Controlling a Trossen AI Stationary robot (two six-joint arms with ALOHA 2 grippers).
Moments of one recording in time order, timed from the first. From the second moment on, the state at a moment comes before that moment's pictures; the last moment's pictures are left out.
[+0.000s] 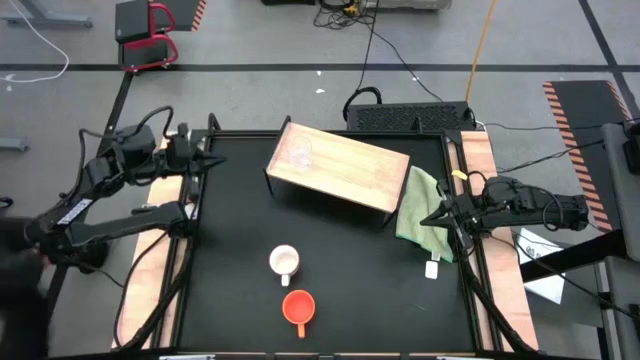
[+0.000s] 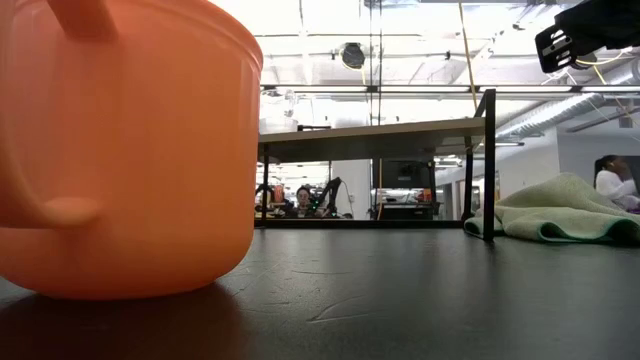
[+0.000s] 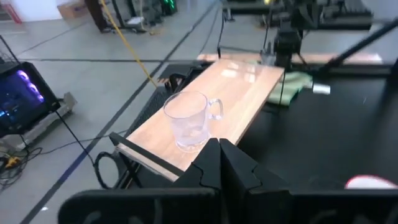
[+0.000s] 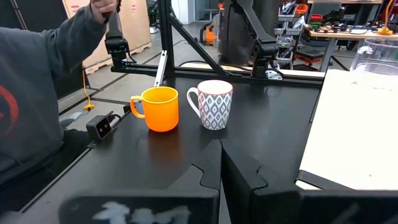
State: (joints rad) left arm 0.55 0.57 1.01 -0.76 0.23 0.20; right arm 0.03 0.14 0.41 -0.46 -0.24 -0.01
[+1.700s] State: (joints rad) left arm 0.32 0.24 0.27 -0.08 0.09 0.03; right arm 0.03 0.14 0.41 -0.46 -0.24 -0.01
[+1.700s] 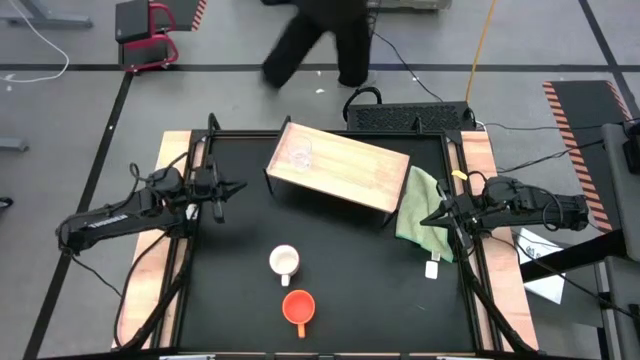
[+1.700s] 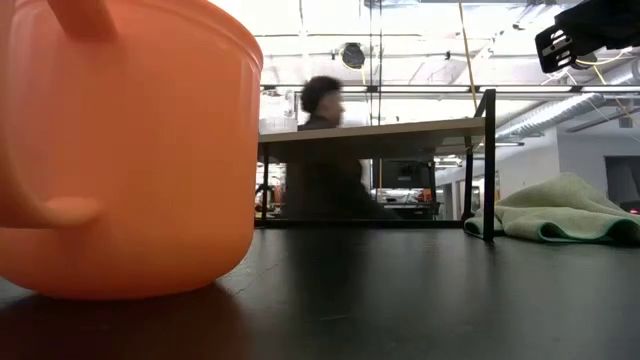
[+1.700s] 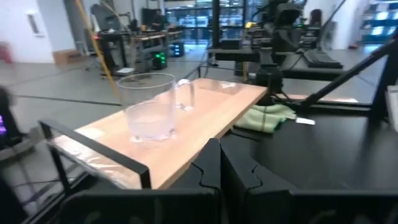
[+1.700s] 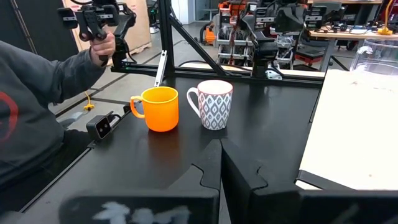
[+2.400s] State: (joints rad) left arm 0.10 0.06 0.17 -0.16 -0.14 0.15; right arm 0.03 0.14 0.41 -0.46 -0.24 -0.01
